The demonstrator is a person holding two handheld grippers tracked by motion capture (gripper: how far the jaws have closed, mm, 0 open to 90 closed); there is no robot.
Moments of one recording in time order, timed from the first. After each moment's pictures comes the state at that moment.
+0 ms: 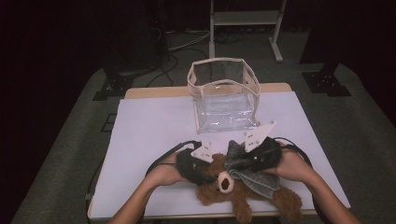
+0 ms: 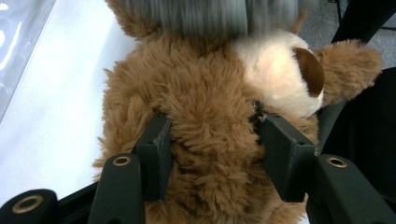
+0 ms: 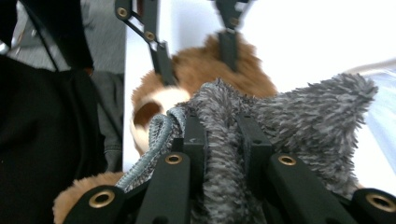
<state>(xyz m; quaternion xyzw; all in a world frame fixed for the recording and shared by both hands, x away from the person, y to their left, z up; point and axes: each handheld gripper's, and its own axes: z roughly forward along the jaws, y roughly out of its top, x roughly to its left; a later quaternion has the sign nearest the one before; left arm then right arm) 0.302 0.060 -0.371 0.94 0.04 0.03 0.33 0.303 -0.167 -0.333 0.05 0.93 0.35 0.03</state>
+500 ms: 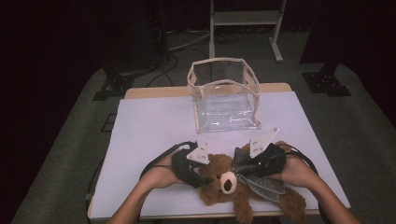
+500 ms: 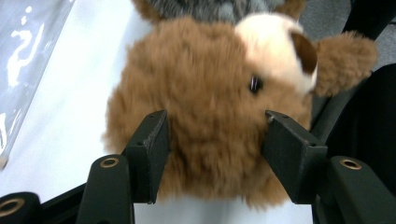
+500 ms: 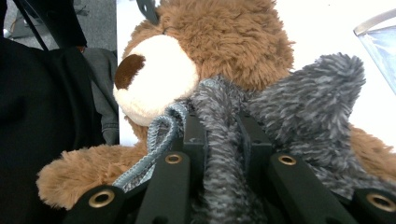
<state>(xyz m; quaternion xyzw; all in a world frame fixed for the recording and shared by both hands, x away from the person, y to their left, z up) 0.294 0.081 -0.362 0.94 0.05 0.05 0.33 0.303 -0.188 -0.358 0.08 0.94 0.33 0.02</state>
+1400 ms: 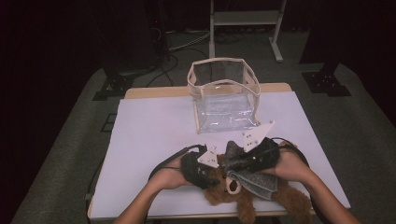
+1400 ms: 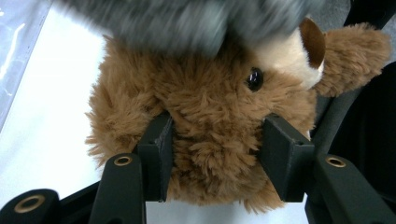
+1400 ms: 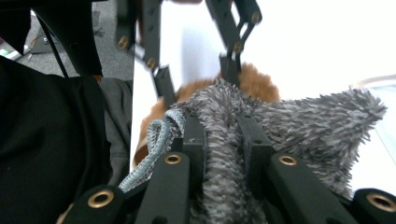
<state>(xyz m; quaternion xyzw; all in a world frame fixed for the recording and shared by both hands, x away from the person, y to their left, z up) 0.291 0.051 -0.373 0.95 0.03 0.05 0.32 0.306 -0.163 -0.333 0.05 0.93 0.37 0.01</state>
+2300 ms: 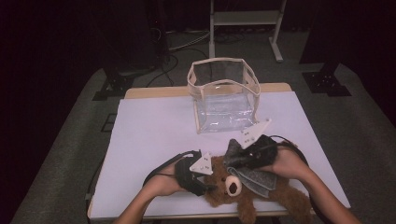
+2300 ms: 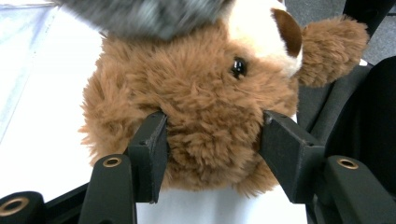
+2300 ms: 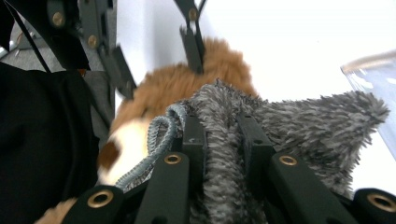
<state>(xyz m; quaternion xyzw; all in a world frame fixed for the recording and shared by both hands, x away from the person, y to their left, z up) 0.274 0.069 -0.373 0.94 0.02 0.07 0.34 0.312 -0.171 -0.339 0.08 0.93 0.36 0.02</state>
